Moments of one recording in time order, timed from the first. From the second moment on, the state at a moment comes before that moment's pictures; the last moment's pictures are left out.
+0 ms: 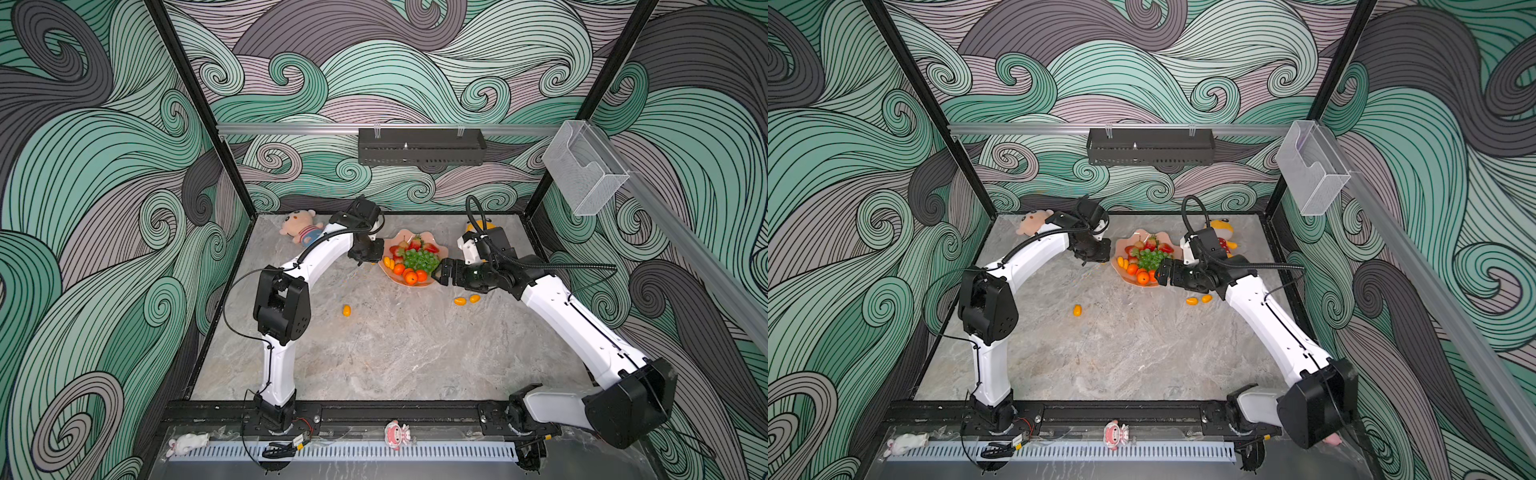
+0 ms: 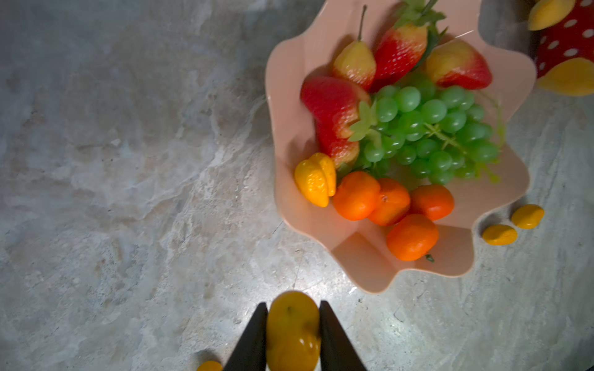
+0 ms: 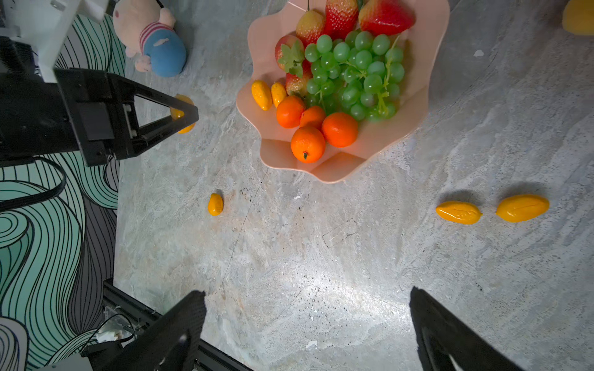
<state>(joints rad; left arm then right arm) -0.48 2.03 1.88 -0.98 0.10 -0.29 0.39 1.31 1.20 -0.82 -0.25 0.48</state>
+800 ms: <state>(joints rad) -0.55 2.33 2.20 -1.01 0.09 -0.28 0.25 1.29 1.14 -0.71 -0.37 0.48</state>
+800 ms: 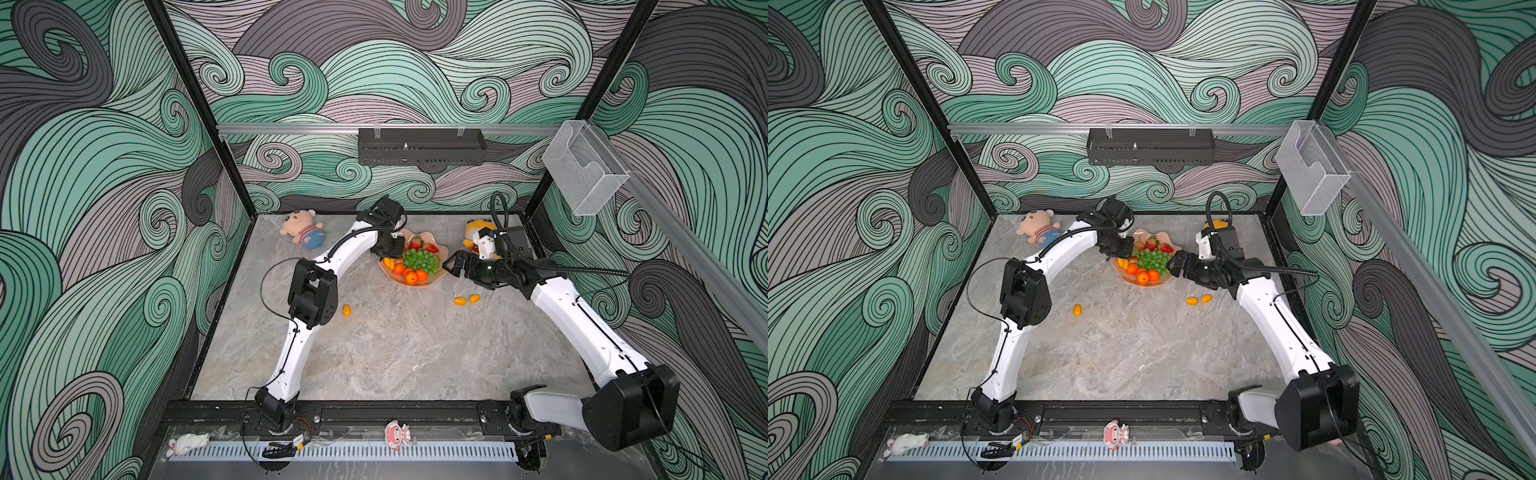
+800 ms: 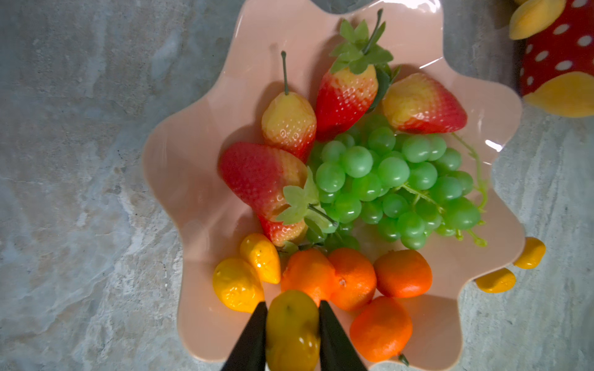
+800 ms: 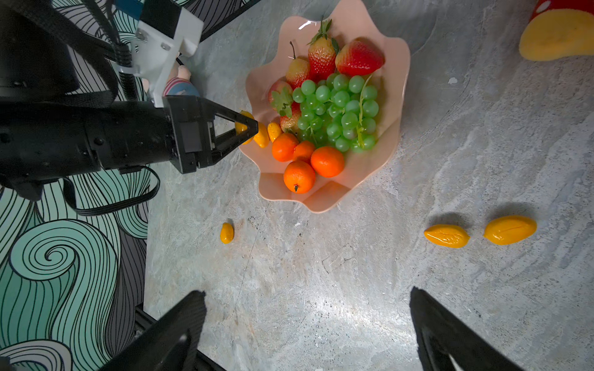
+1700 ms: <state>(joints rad) -0.55 2.29 2.16 -0.98 0.06 -0.28 0.24 1.26 1.10 -0.75 -0.31 0.47</state>
